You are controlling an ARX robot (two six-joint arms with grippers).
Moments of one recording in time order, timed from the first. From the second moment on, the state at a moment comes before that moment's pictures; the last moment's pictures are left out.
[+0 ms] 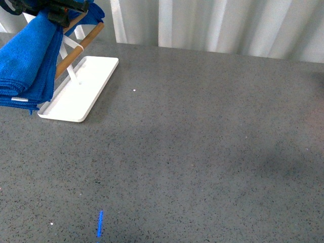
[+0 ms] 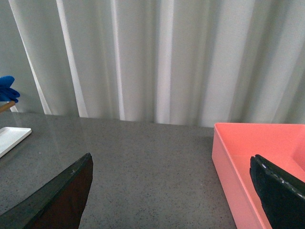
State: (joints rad) left arm -0.04 2.27 1.85 -0.35 -0.08 0.27; right arm 0.00 0.00 0.02 0.00 0.00 -0.01
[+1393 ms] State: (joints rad) left arm -0.47 1.81 1.63 -0.08 0.11 -0.02; right arm 0.00 0.00 0.02 0.00 0.00 -0.01
